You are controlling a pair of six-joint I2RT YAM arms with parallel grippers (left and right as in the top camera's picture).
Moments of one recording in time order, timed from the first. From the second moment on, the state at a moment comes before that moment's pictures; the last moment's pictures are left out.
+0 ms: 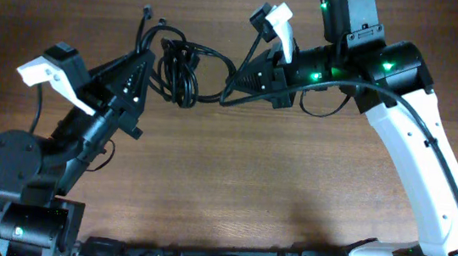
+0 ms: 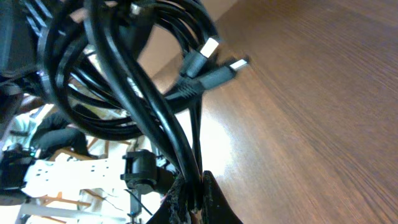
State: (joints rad) left arm -0.17 0.75 0.99 -0.08 0.41 -0.54; right arm 0.35 1.54 1.68 -1.01 -1.02 -0.11
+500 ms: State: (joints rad) left arm -0.03 0.67 0.99 -0.10 0.40 -0.52; right arm 0.28 1.54 1.68 -1.07 -0.94 -0.08
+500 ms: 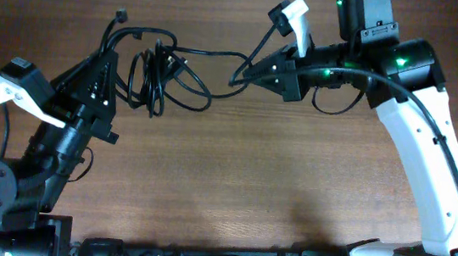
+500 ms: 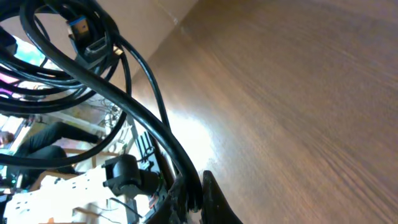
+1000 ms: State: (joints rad) left arm -0.01 0.74 0.99 -0.10 0.84 -0.50; right arm 0.27 1.54 1.68 -1.10 -1.01 -0.06
